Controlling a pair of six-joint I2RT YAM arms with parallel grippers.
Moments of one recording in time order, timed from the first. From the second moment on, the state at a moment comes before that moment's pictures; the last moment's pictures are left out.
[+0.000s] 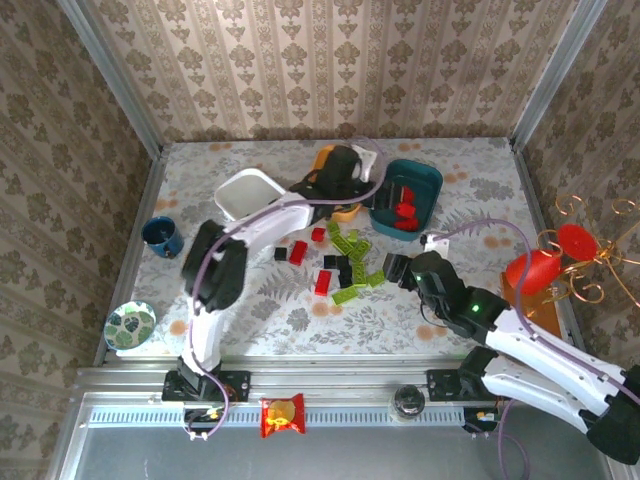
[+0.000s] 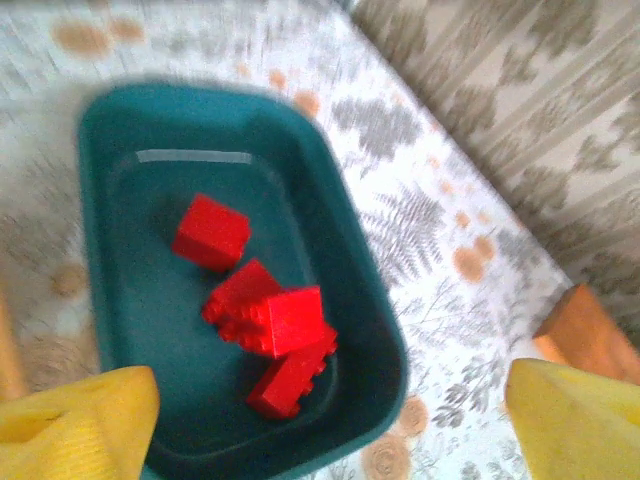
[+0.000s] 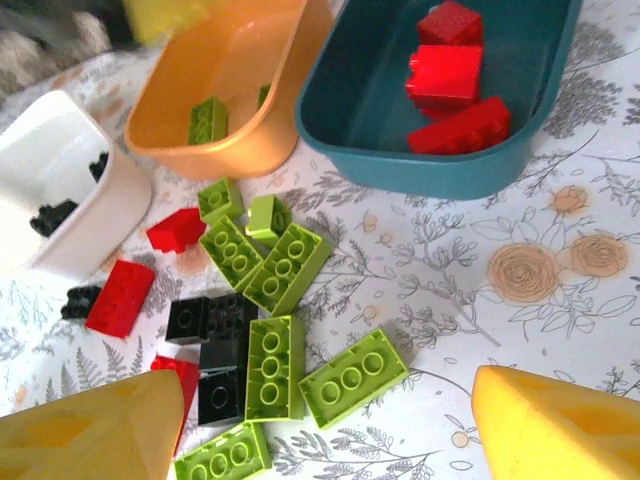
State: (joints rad) left arm -0.77 1.98 1.63 -0.09 0.31 -0.39; right arm 0.74 0.83 0.58 -0.38 0.42 0.75
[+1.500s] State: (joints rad) left arm -0.77 0.51 0.45 -0.46 -0.23 -0.48; right arm 0.84 1.98 1.38 -0.59 0.27 0.55
